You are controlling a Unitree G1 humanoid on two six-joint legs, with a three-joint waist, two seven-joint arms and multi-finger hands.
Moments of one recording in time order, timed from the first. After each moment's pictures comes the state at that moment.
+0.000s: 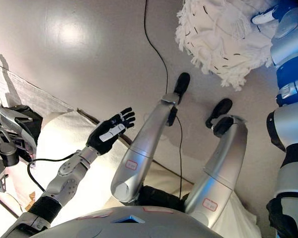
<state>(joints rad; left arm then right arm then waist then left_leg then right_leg) 0.09 0.56 -0.36 0.22 -0.76 -0.22 -0.30 -1.30 -0.80 0.65 1.08 -0.05 0.36 -0.05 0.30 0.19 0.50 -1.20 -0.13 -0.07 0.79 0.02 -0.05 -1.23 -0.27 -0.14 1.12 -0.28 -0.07</state>
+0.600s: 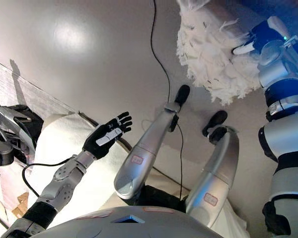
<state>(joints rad) 0.16 0.57 -0.35 0.27 -0.76 -0.19 -0.31 -1.10 -0.77 0.65 1.06 -0.03 0.23 0.02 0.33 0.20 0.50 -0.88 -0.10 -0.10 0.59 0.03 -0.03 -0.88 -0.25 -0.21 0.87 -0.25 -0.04</state>
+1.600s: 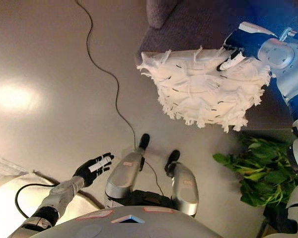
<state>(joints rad) 0.09 0.44 -0.20 0.90 -0.45 -0.04 -0.30 -1.01 -1.01 0.65 0.66 -0.13 -0.03 0.41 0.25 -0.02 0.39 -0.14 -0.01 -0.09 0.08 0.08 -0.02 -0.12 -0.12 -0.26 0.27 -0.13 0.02</state>
